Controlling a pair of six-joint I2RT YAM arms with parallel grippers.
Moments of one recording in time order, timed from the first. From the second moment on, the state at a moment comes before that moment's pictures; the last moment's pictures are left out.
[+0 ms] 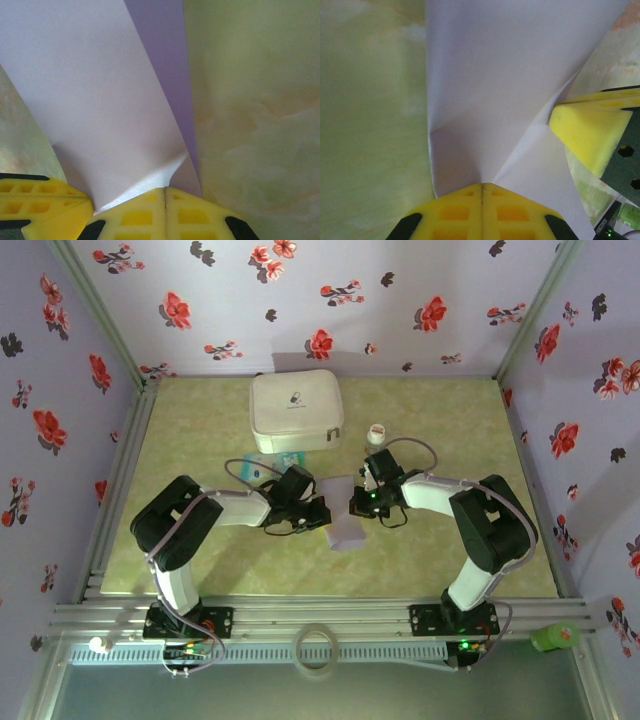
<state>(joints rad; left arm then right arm) -0.79 1.81 0.85 0.04 0.40 -0.96 0.52 1.69 0.83 -0.29 -0.38 0.59</state>
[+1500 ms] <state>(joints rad) -0.87 1.78 0.73 0.28 0.45 -1.07 0.51 1.67 0.82 -0.29 -0.34 0.61</state>
